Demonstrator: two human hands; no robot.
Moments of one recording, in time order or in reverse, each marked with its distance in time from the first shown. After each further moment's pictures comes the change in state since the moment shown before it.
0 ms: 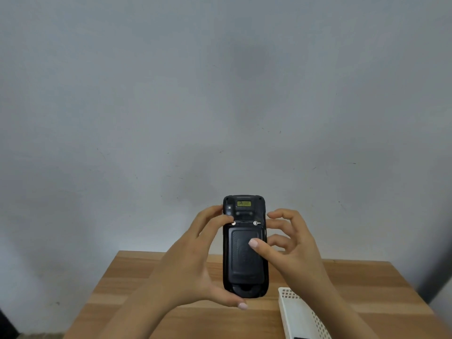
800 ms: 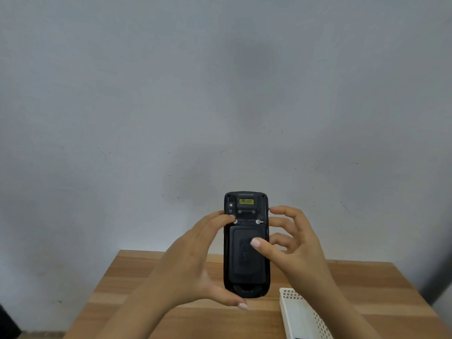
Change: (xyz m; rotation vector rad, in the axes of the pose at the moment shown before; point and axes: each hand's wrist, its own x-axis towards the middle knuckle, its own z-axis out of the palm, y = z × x) left_hand 0.001 0.001 -0.004 -0.013 -0.060 -0.051; right_hand 0.003 0.000 -0.003 0.007 -0.013 0.002
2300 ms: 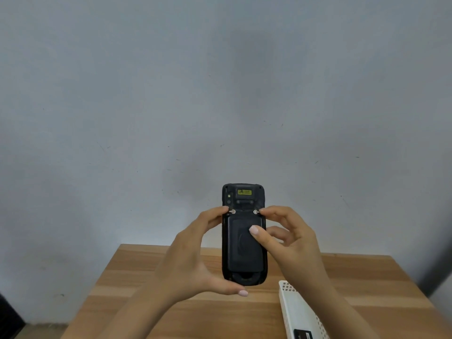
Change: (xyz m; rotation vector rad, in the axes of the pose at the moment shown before) left_hand -0.006 -0.007 0.013 -0.282 0.096 -0.076; right_hand -0.002 0.004 0.011 -0.015 0.063 -0.052
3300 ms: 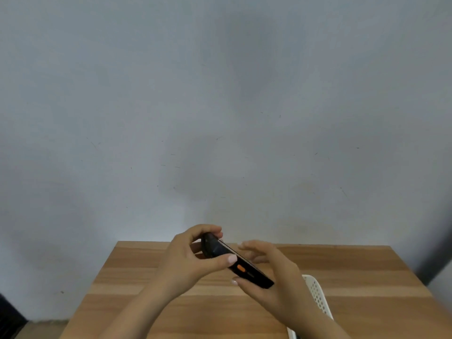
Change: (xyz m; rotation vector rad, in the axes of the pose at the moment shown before) left_hand 0.002 -0.032 0.017 -0.333 0.066 -0.407; right_hand -0.030 0.064 0.002 -0.427 -0.187 -0.212
